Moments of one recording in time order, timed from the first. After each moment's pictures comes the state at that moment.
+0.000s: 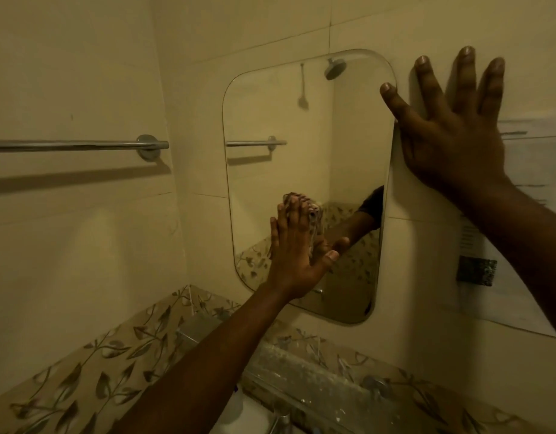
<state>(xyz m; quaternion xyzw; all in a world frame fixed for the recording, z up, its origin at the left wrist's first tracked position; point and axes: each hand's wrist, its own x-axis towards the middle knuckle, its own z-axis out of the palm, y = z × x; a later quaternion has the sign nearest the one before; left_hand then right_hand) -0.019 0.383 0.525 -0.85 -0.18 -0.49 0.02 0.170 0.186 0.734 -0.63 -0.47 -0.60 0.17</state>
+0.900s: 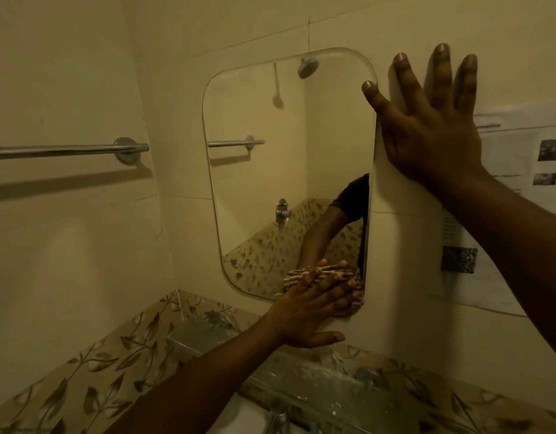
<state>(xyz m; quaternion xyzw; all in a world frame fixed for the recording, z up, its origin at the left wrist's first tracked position) -0.019 0.375 0.432 -0.89 0.04 -0.34 0.30 0.171 0.187 0.735 -0.64 -0.44 -0.62 0.15</state>
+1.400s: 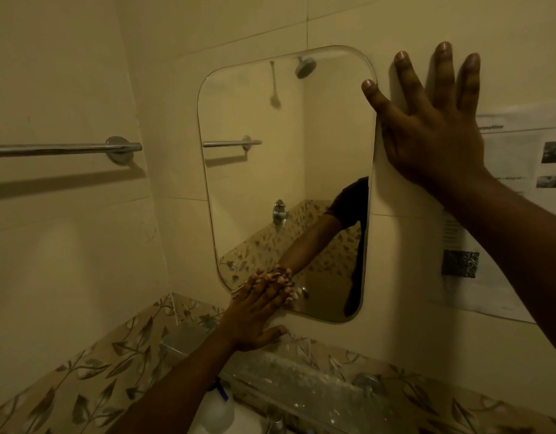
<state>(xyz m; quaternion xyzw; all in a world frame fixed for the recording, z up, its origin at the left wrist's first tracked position) -0.084 0.456 0.400 -0.90 -0.06 -0.35 0.25 0.170 0.188 0.734 -0.64 -0.44 -0.61 0.15</state>
